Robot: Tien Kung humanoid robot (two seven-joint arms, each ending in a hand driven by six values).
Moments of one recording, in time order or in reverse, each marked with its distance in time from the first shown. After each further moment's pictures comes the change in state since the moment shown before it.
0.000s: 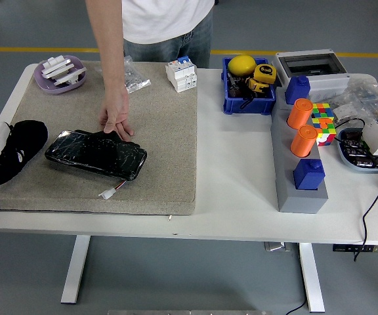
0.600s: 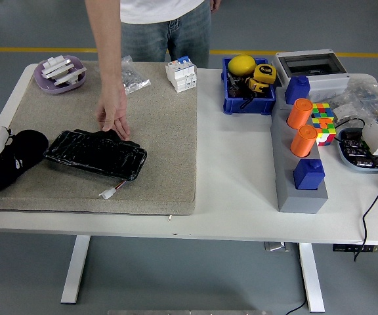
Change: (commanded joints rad) left arm -0.004 0.011 -0.011 -0.008 0.037 -0.085 0.038; right arm -0.001 0.000 0.009 0.002 -0.013 -0.003 -0.001
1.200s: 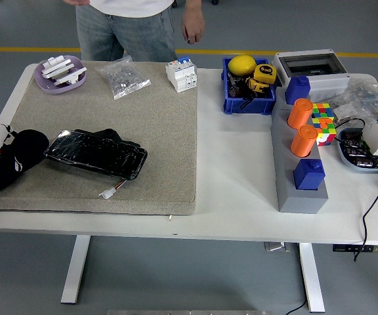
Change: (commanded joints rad) left arm 0.025 0.046 -0.042 -0.150 -0.063 -0.118 0.068; right arm -0.002 -0.001 0.001 -0.003 -0.010 -0.005 -0.003
